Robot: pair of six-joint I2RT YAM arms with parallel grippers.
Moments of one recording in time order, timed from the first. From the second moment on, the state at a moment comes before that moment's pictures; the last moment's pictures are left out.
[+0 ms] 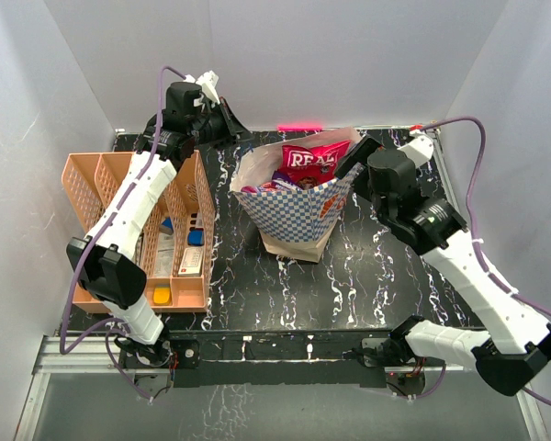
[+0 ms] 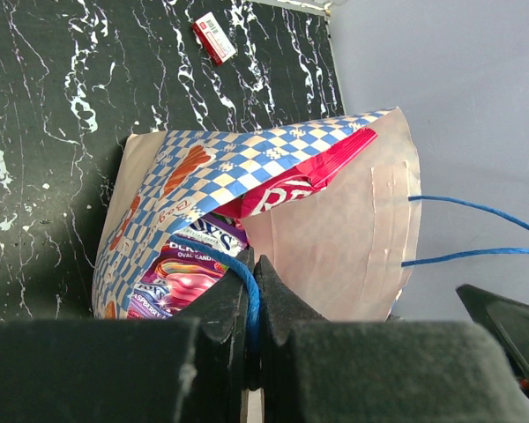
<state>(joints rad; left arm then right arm) -0.35 1.69 1.81 -0.58 0.35 -0.63 0.60 1.08 1.34 -0.68 0.57 0.82</state>
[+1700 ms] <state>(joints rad) -0.36 1.60 1.50 -0.11 0.59 -1.09 -0.01 1.10 1.05 -0.02 -0.07 0.94</state>
